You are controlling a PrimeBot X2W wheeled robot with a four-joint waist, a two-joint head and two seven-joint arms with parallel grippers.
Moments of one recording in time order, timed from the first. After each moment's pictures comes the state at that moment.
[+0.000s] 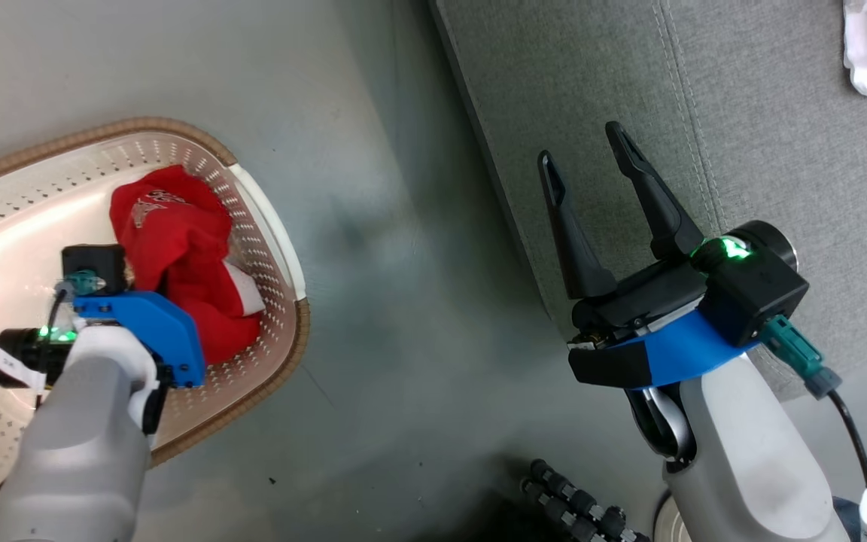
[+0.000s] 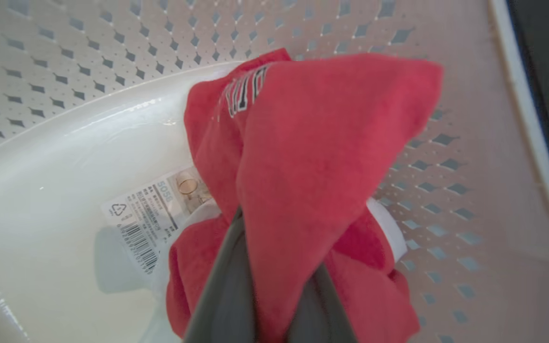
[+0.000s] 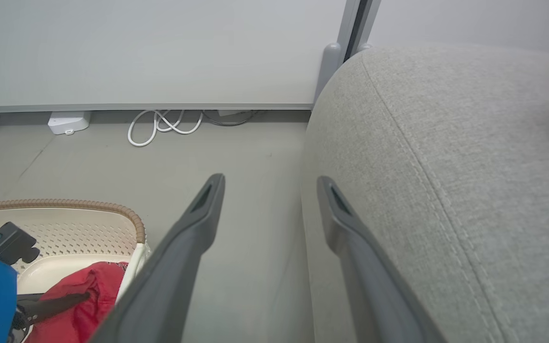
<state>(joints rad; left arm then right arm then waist) -0.87 0.21 -0.36 1.21 -0.37 -0.05 -0.14 -0.46 -0.05 0.27 0.09 0.11 0.13 -0.23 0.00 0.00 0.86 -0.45</state>
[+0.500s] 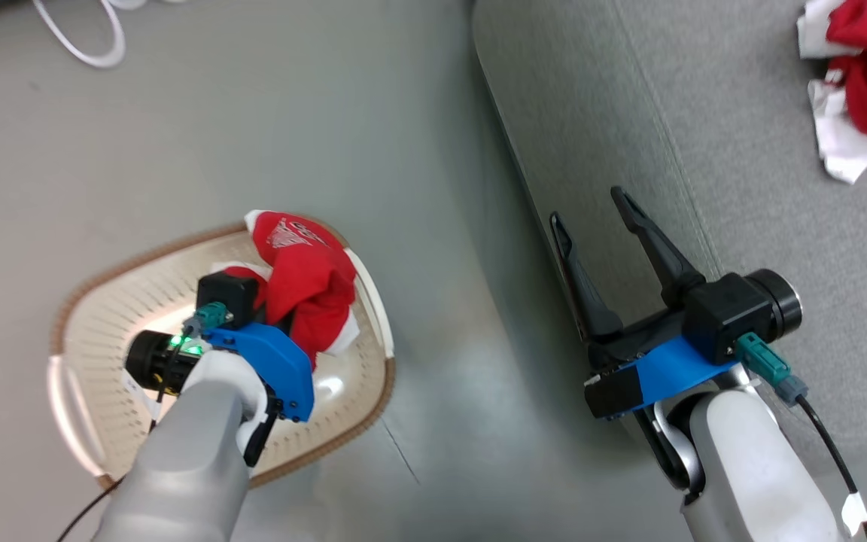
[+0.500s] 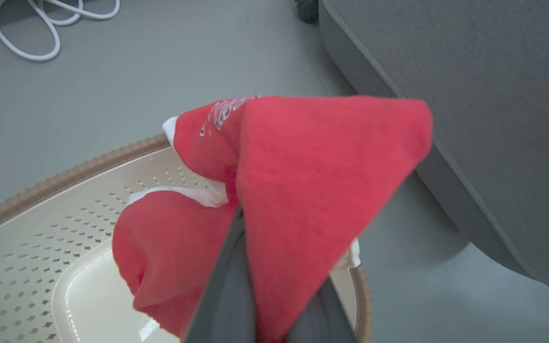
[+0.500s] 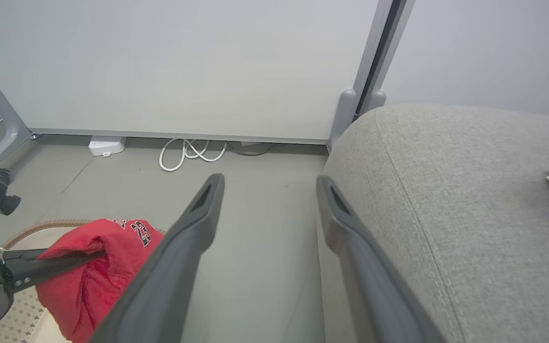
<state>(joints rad) -0.82 0.06 -0.48 1.18 -0.36 -0.12 -0.25 -0.39 -0.07 0.23 0.15 0.03 0.13 -0.14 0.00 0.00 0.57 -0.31</state>
